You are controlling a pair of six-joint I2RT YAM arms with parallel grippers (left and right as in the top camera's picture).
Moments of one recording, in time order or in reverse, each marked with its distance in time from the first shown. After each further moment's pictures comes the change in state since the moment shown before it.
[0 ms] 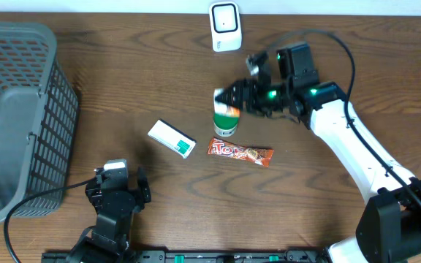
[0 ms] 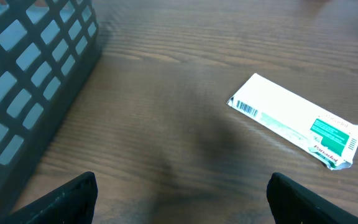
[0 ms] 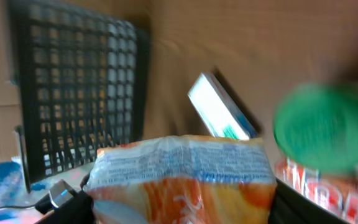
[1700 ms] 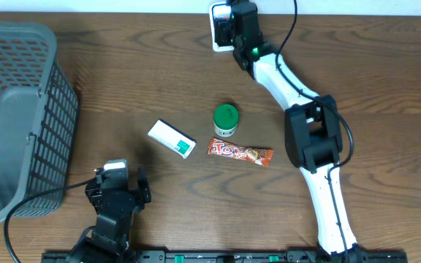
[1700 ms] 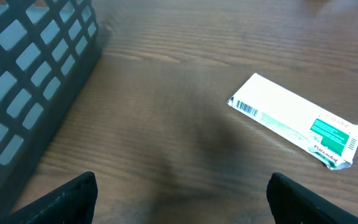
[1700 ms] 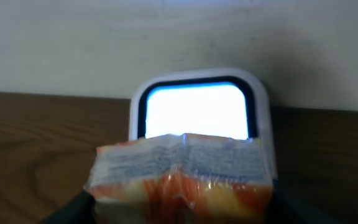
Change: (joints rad) left arm 0.000 0.000 0.000 0.000 0.000 0.000; right arm 0.037 0.861 0.850 0.332 0.842 -0.341
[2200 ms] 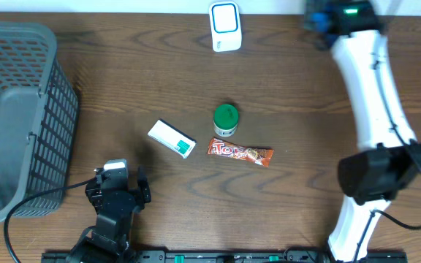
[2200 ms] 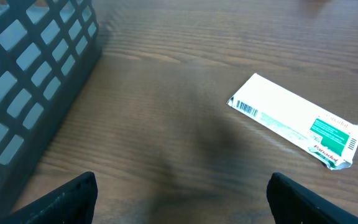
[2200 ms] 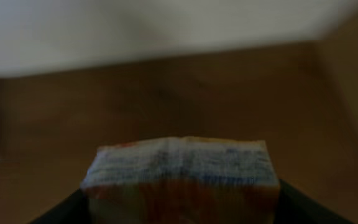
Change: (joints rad) left arm 0.000 -0.001 0.000 0.000 0.000 0.000; right arm -0.249 -0.469 0.086 -0.906 0.430 -0.090
